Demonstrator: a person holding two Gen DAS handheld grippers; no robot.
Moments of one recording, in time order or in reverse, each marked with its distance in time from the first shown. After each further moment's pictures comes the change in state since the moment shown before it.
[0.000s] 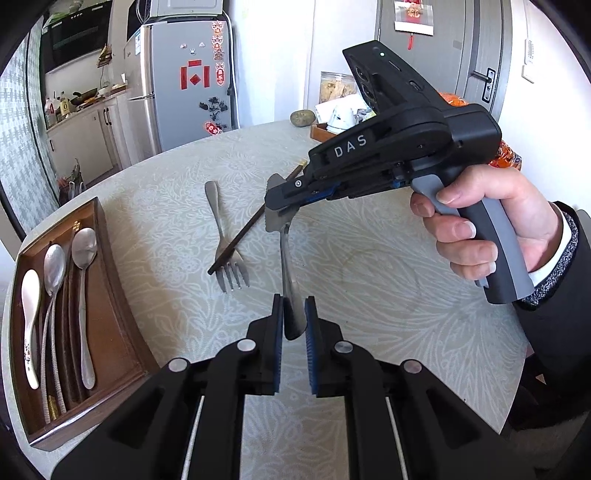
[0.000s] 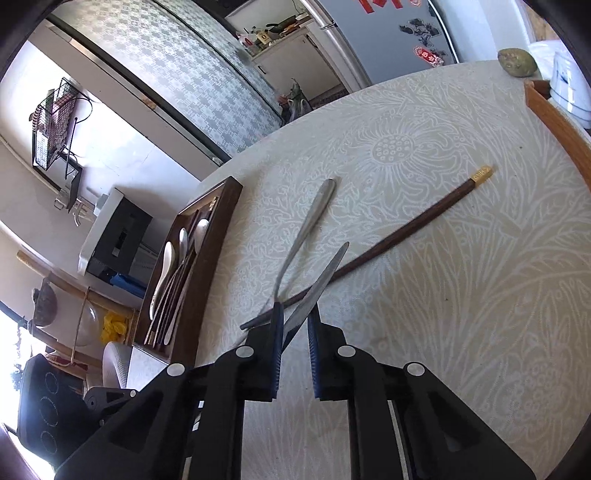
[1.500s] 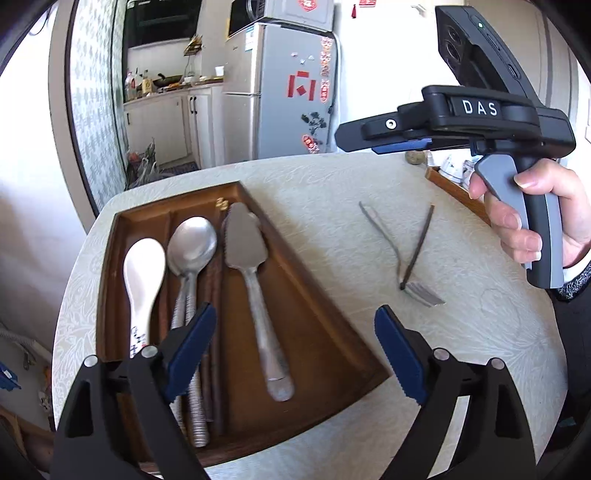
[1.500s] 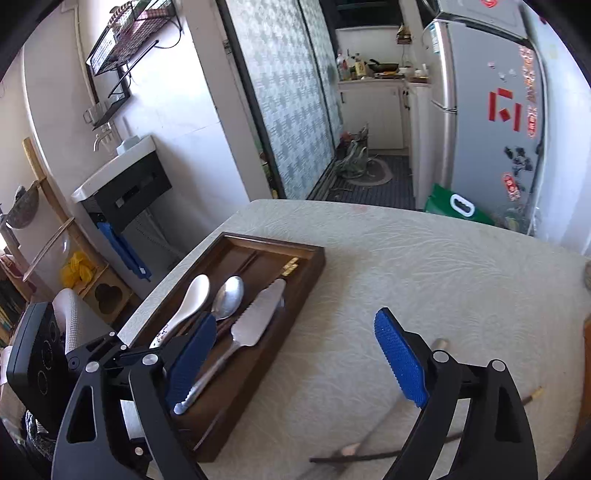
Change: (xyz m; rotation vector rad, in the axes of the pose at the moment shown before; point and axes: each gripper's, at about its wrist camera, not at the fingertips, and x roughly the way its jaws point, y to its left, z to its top) left arm -0.039 0.112 -0.018 -0.188 -0.086 0.197; right arm 0.044 0.128 0.065 -0.456 -0.100 -0.099
